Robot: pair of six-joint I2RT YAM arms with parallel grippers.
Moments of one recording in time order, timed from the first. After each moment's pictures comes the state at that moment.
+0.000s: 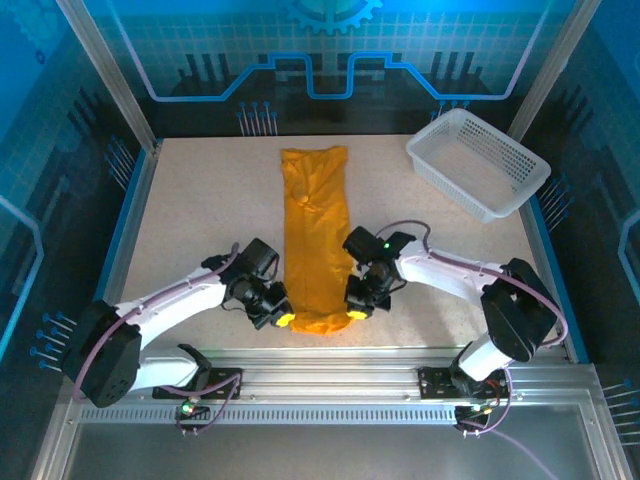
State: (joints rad) left arm -0.55 1.27 0.71 -0.71 0.54 -1.24; right arm 0.74 1.56 1.06 -0.93 -0.41 1.00
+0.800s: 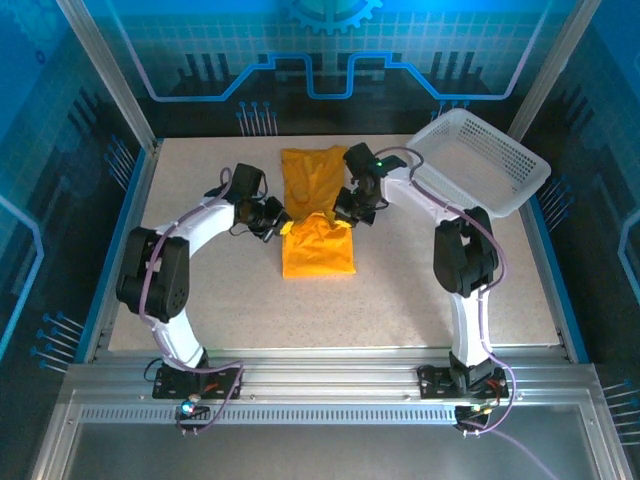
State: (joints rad) left arm -0.21 1.80 1.23 -0.48 0.50 -1.13; right arm 0.47 2.10 1.81 -0.97 -0.32 0.84
